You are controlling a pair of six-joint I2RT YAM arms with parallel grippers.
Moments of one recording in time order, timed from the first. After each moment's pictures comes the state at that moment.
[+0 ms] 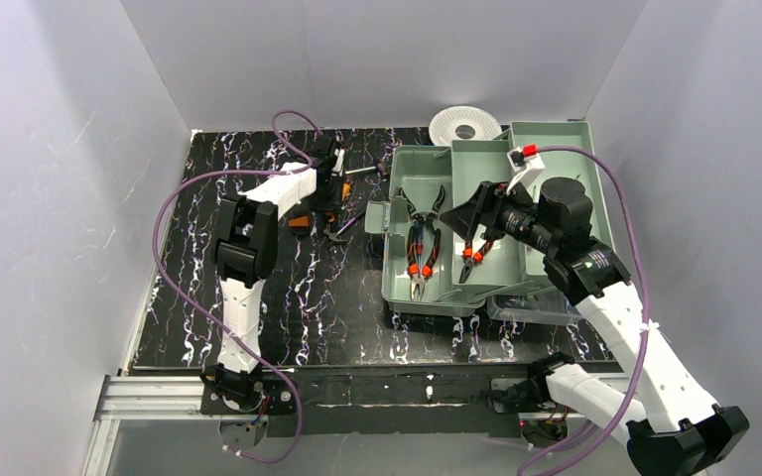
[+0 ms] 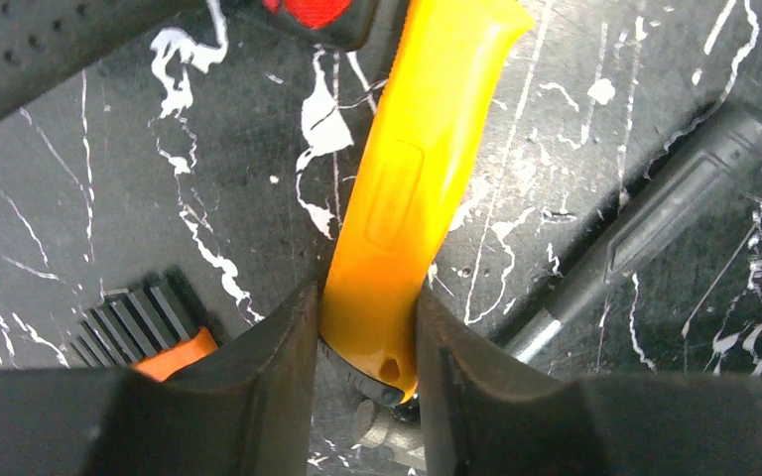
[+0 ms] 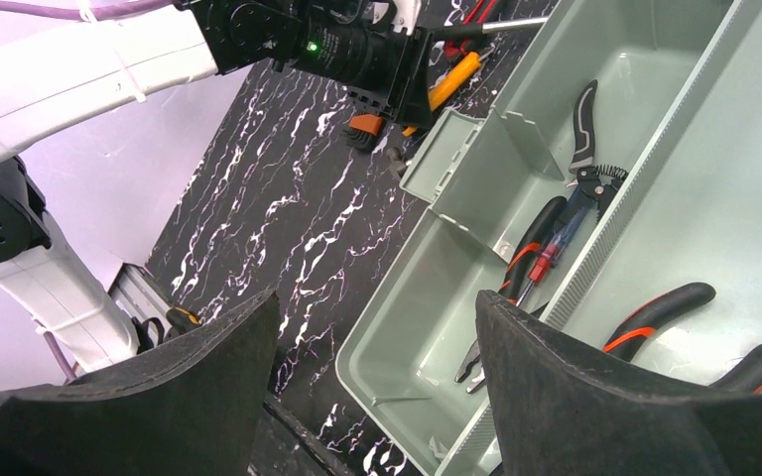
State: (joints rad) left arm -0.34 2.19 1.71 -0.69 -0.06 -0.16; right arm 0.43 0.91 1.01 -0.36 -0.35 0.47
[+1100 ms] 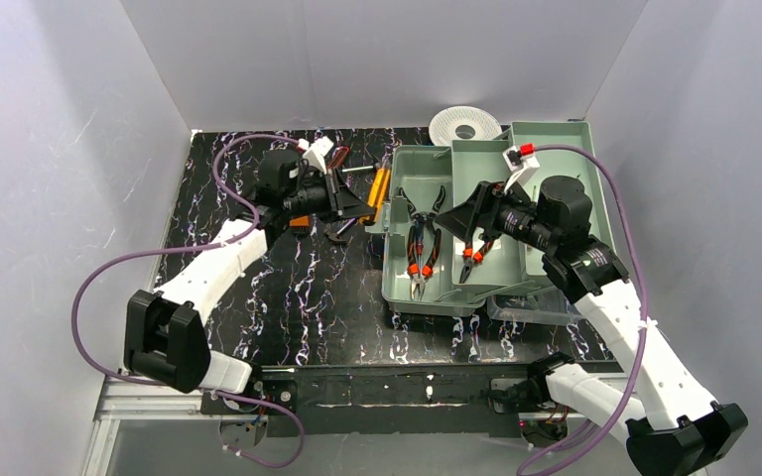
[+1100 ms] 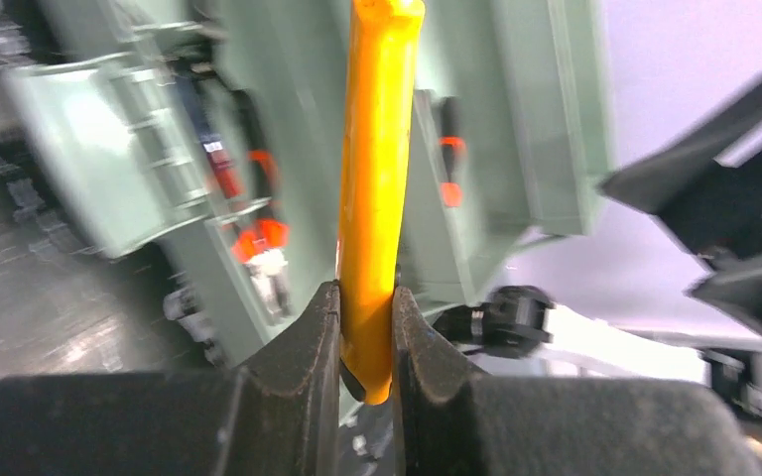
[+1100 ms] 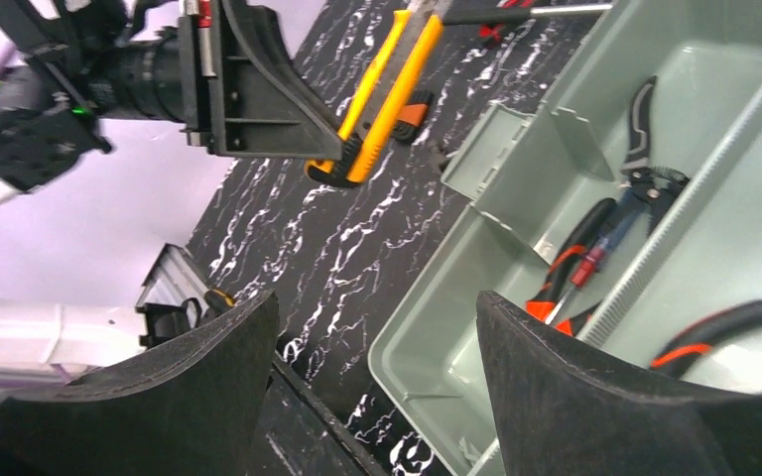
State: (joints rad) left arm -0.35 1.40 1.12 -0.26 0.67 -0.60; right arm 0.43 0.91 1.01 -0.35 -0.41 0.50
